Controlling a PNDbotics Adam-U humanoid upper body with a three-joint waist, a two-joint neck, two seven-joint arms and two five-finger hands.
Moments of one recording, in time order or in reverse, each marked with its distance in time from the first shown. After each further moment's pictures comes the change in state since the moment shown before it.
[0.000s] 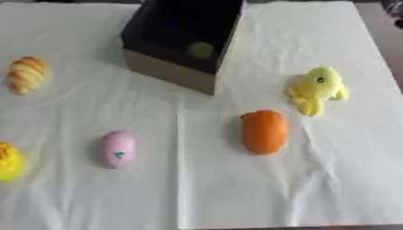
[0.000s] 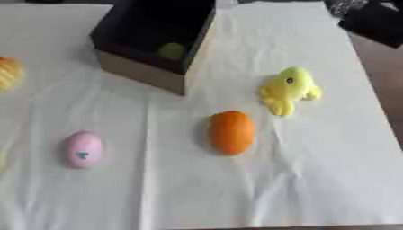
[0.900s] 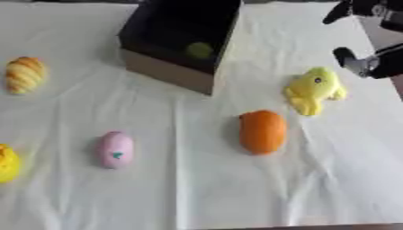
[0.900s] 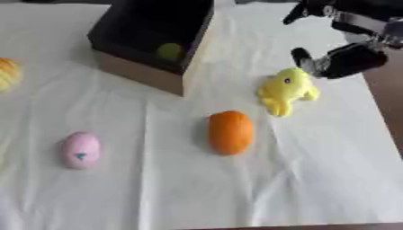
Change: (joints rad) left arm -0.008 0.007 -0.006 0.000 0.005 0.002 -0.006; right arm -0.080 -0.052 0.069 0.062 0.062 -0.154 0.490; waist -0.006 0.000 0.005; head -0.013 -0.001
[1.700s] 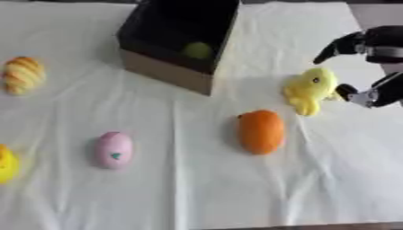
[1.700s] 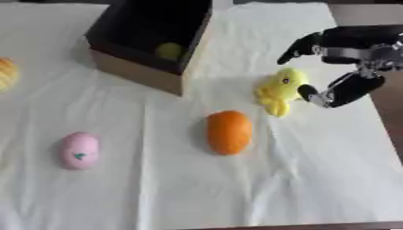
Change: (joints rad) left arm -0.009 0.000 -0.007 0.000 0.012 0.000 -0.005; right arm 0.029 0.012 0.057 0.051 0.008 -0.032 0.102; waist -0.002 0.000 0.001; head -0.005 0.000
